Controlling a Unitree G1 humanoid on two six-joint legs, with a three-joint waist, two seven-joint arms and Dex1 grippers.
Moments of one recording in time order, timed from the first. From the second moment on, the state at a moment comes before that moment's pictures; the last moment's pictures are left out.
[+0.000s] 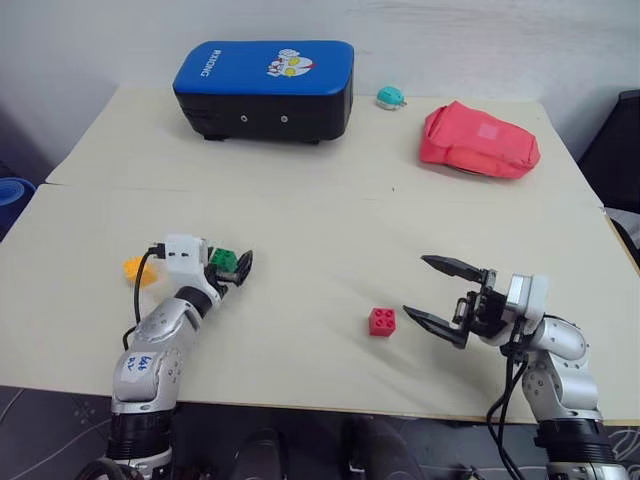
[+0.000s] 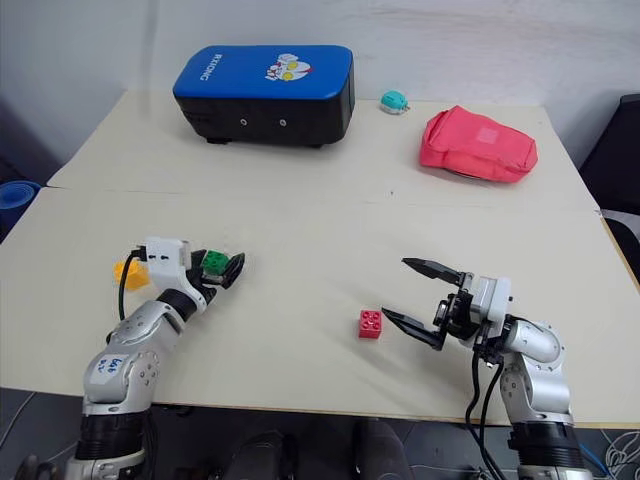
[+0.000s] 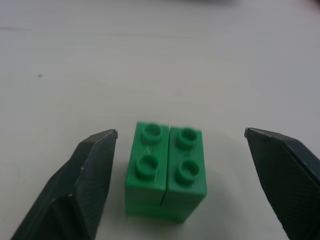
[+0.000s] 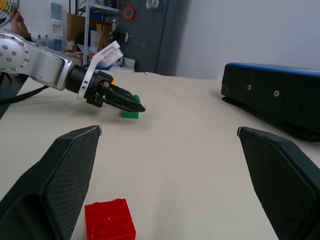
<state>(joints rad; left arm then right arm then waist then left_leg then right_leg) -0.16 0.30 0.16 -0.22 -0.37 0.57 -0.09 -0.14 -0.47 -0.15 0.04 0.58 -0.26 1.25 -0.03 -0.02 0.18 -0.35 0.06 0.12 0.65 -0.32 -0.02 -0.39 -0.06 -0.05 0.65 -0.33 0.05</state>
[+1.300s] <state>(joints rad) -0.55 0.48 -0.32 0.33 -0.18 -0.06 -1.32 0.33 -0.64 -0.30 -0.26 0.61 -0.23 1.25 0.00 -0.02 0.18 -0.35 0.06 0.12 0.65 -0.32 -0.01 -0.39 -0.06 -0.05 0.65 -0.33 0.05</state>
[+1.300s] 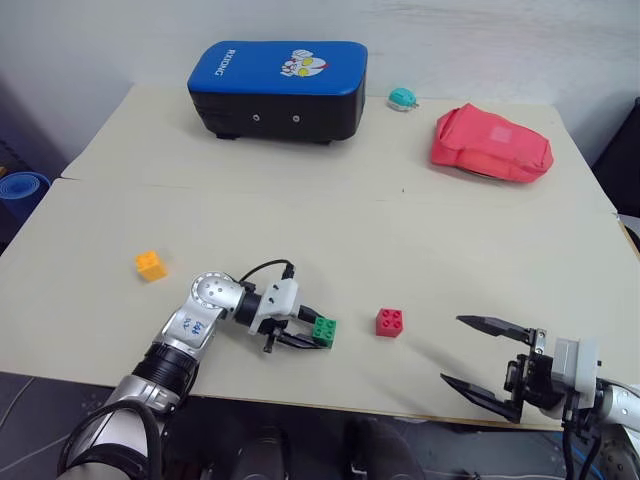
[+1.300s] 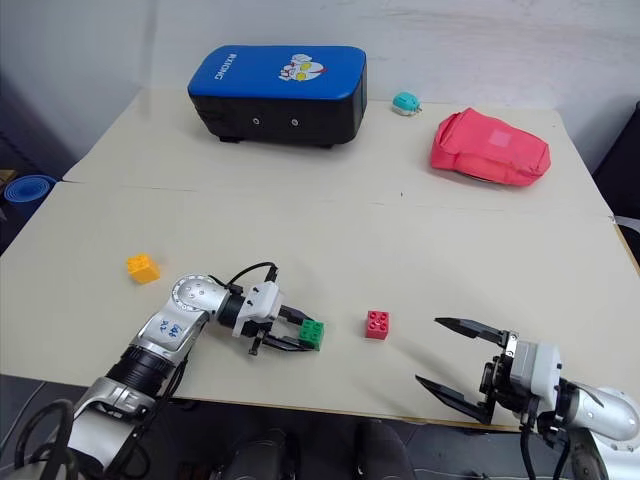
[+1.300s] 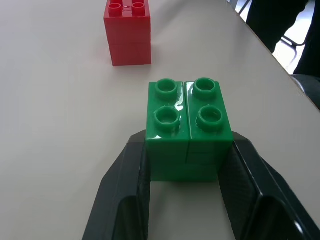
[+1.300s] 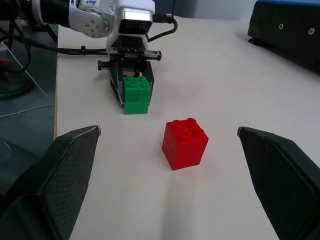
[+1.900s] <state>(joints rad) -0.61 0.43 -0.30 0.46 -0.15 -0.14 -1.33 0.34 -0.61 -0.32 -0.20 0.59 -0.28 1.28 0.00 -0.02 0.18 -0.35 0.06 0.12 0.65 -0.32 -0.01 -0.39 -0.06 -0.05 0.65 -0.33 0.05</state>
